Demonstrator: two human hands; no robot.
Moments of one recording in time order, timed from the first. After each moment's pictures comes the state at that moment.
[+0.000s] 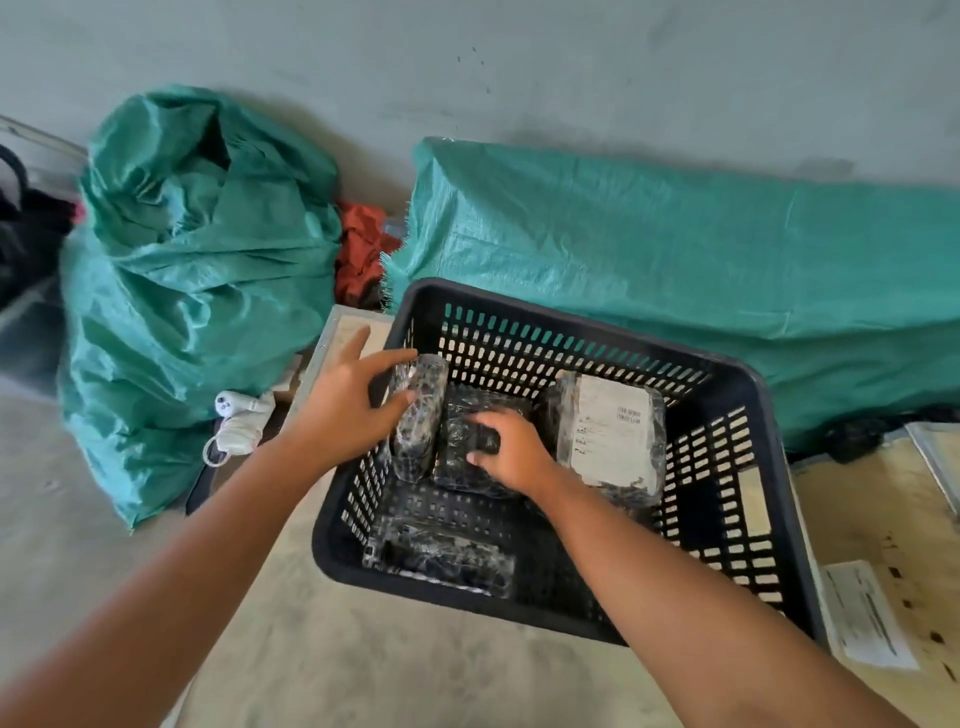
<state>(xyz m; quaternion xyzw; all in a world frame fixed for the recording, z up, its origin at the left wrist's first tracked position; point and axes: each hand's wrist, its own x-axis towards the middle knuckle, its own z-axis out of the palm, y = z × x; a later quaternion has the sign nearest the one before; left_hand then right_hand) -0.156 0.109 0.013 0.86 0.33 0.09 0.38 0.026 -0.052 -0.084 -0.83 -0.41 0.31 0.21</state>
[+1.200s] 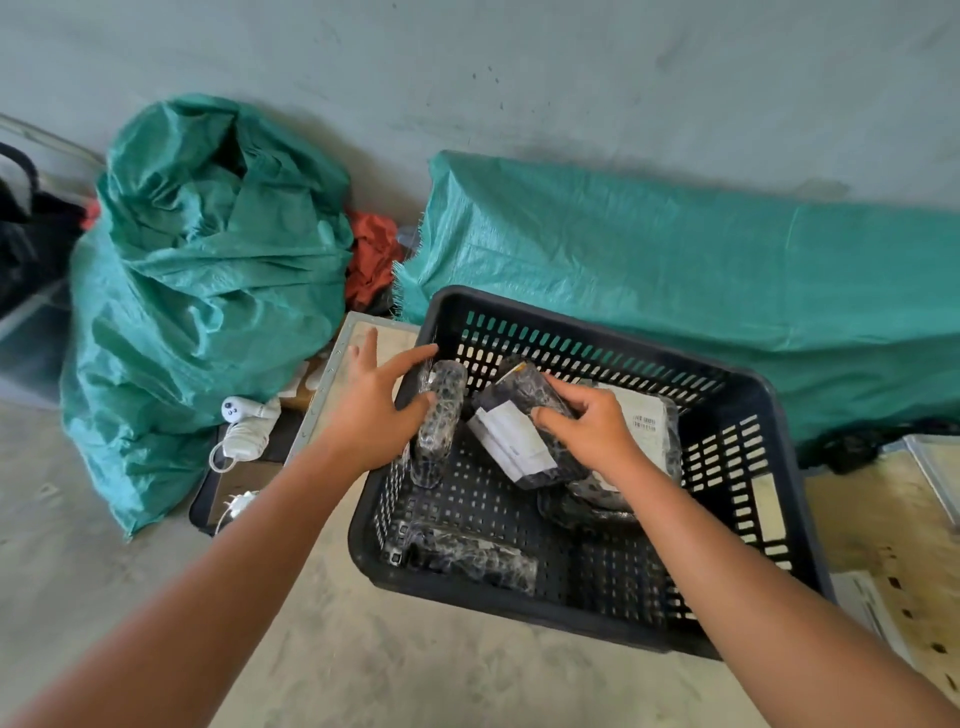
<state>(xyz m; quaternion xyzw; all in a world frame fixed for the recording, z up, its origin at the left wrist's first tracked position) -0.158 0.116 -0.010 0.83 0.33 0.14 0.43 0.063 -0.077 -0.033 -0.82 -0.32 0.24 0.42</state>
